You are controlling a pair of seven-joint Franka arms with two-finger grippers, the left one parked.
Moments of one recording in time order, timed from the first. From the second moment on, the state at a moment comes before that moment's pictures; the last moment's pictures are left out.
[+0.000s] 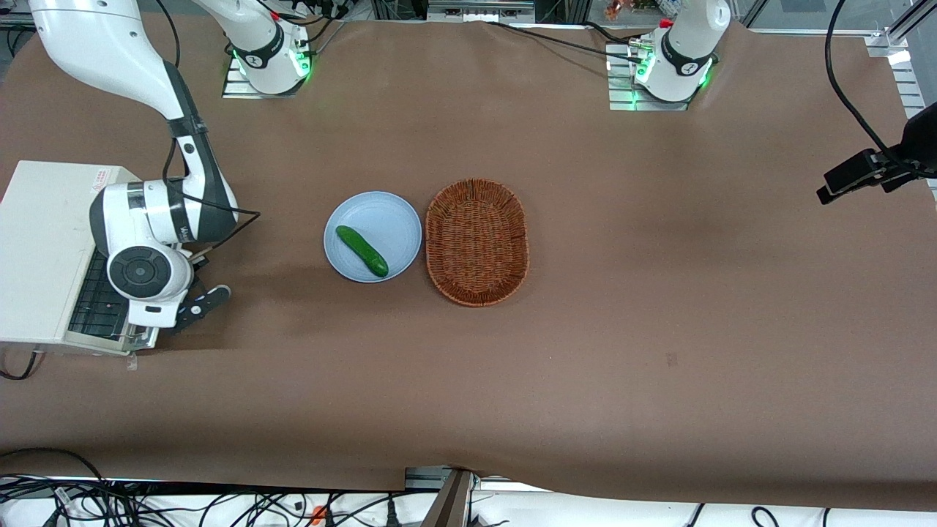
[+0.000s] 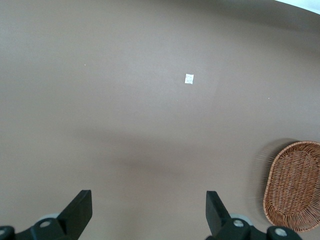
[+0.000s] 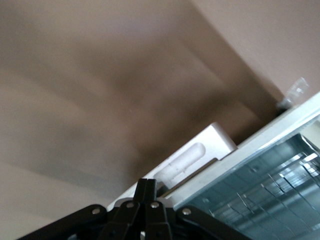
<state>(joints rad) 0.16 0.57 -0.10 -1.66 -0.38 1.92 -0.45</state>
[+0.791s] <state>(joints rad) 0.10 0.70 -0.09 -1.64 -0.14 2.05 -0.38</state>
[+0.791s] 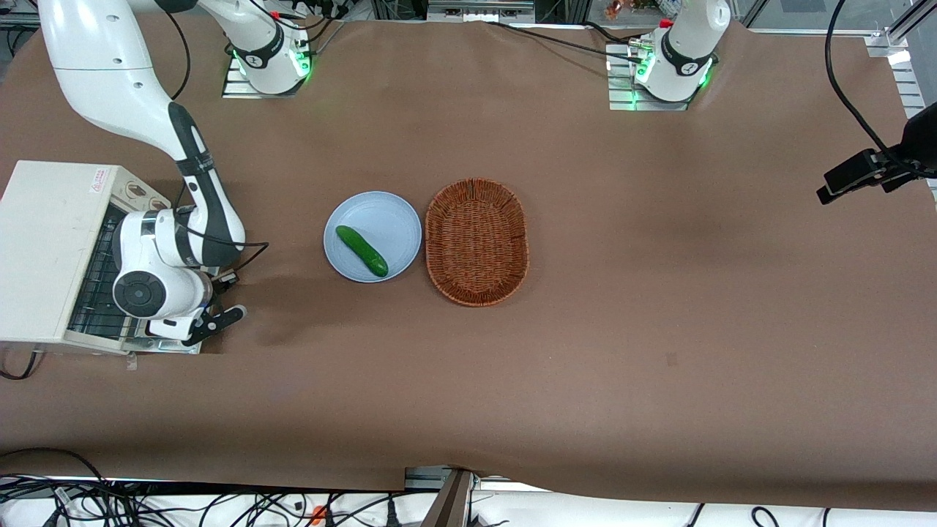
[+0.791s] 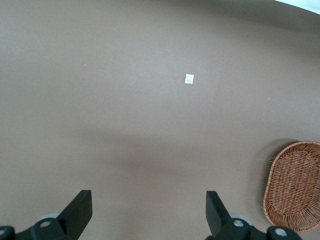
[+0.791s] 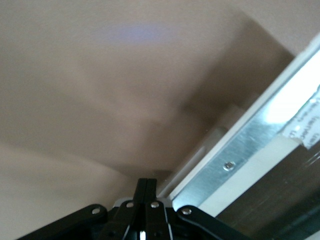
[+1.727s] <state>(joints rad) 0.13 0.69 -0.12 -1.53 0.00 1.76 -0.10</state>
